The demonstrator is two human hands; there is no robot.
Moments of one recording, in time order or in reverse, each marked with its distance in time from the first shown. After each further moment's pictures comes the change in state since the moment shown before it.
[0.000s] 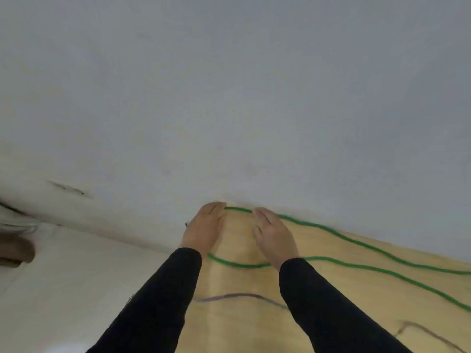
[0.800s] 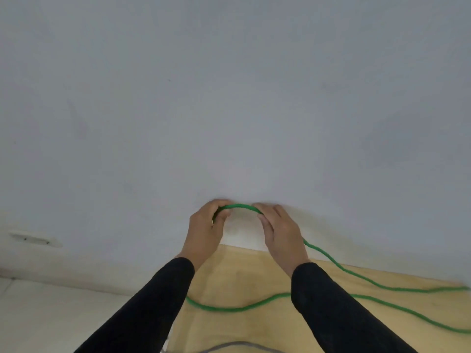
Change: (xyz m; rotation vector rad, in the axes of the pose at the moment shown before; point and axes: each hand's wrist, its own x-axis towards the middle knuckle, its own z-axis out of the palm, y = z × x) left_hand 0.045 0.074 -0.063 -0.614 0.190 0.121; right_hand 0.042 -0.013 -0.094 0.136 0.369 -0.079
